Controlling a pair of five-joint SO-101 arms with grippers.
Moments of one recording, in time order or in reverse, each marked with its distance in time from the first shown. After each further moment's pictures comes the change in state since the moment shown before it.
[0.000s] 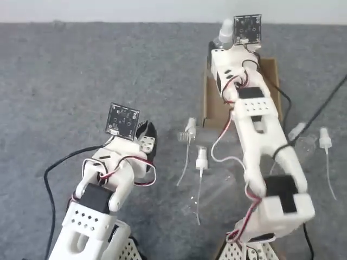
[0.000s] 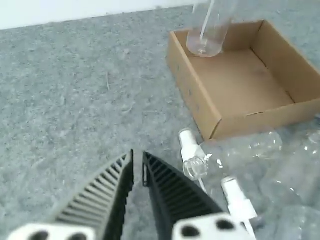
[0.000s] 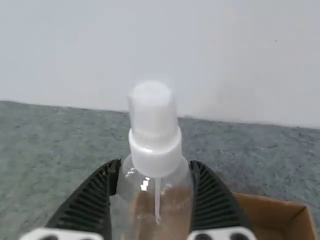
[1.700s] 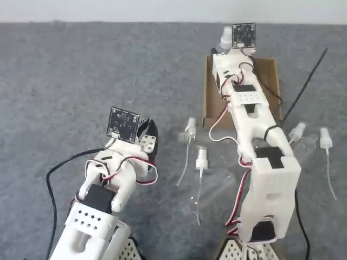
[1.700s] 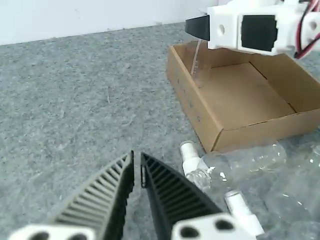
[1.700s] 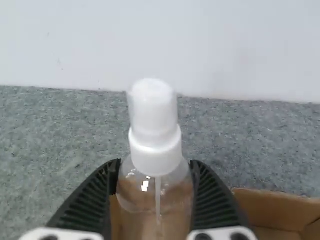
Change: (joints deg) left arm 0.0 0.0 5.1 -8.9 0.0; right arm 1.8 22.4 -12.7 -6.2 0.3
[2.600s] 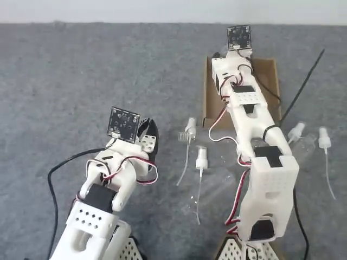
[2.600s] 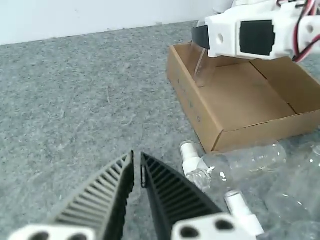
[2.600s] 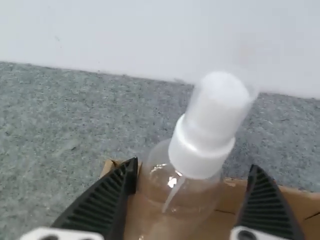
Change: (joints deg) left arm 0.0 0.0 0.0 0.0 0.0; right arm -0.2 0.1 0.1 1.9 3.5
